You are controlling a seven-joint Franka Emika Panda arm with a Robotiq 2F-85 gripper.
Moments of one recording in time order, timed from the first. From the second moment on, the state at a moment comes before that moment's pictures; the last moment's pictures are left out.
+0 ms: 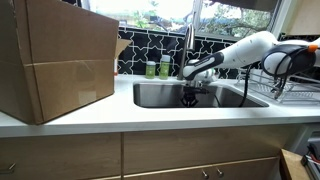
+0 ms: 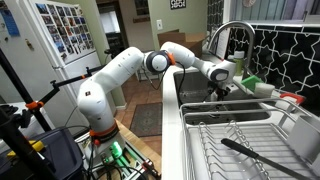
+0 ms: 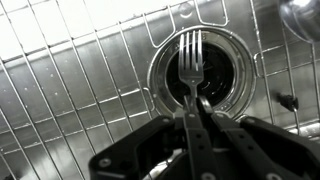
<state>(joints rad) -0.30 1.05 -0.22 -1.10 0.30 2.00 0.53</state>
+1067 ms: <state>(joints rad) -0.21 0.76 -0.32 -1.39 0.24 2.00 0.53</state>
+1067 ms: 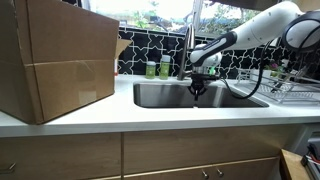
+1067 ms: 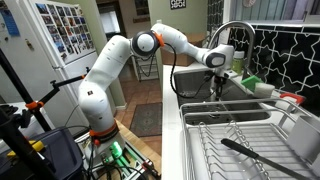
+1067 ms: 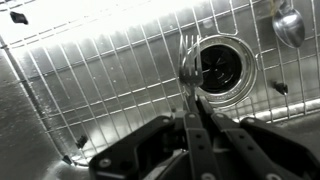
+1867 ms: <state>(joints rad) -0.21 0.32 -0.39 -1.78 0.07 2.02 0.59</state>
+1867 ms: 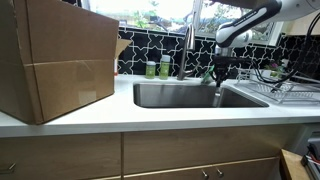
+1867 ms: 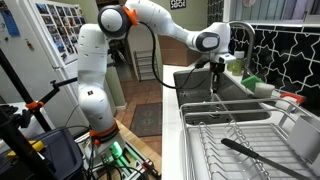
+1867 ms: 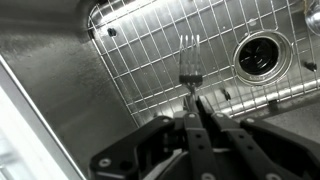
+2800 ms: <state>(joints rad) -0.22 0.24 -0.39 -1.84 0.03 2.04 0.63</state>
